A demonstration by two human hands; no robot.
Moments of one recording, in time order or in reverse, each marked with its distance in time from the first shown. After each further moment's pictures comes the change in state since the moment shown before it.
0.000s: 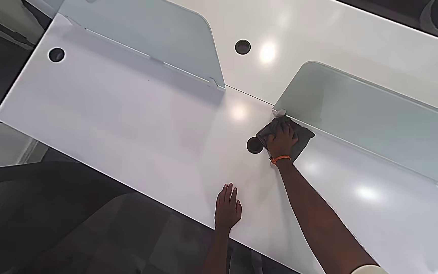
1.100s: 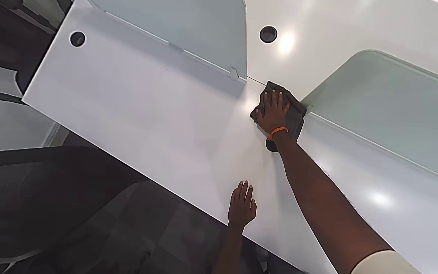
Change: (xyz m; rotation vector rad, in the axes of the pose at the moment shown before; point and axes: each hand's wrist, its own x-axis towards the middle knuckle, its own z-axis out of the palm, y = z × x) left_hand 0.002 -0.001 -0.002 -0.033 -0.016 -0.003; right_hand 0.077 -0.126 0.029 -0.032 -0.155 -0.316
